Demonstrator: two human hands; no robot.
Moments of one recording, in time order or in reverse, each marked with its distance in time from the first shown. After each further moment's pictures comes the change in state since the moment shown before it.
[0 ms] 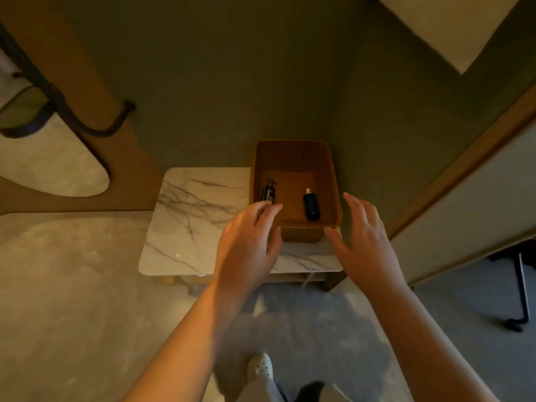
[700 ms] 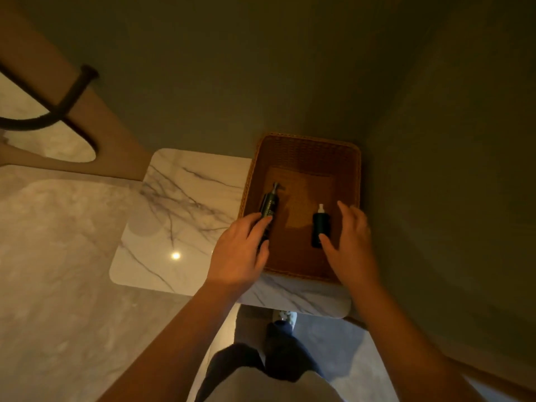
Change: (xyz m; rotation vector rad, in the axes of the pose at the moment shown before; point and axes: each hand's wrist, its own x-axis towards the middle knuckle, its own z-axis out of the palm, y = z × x) left_hand 0.181 -0.088 0.175 0.013 -0.217 -0.177; right_hand 0.249 0.134 0.145 0.107 -0.286 0.127
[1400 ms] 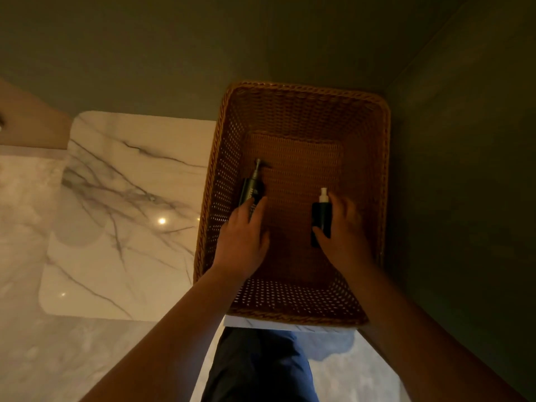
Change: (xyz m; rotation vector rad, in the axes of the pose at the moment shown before) left_hand 0.112 -0.094 0.206 -0.003 -0.316 -0.168; right_hand 0.133 0.116 0.136 -0.077 -0.232 0.121
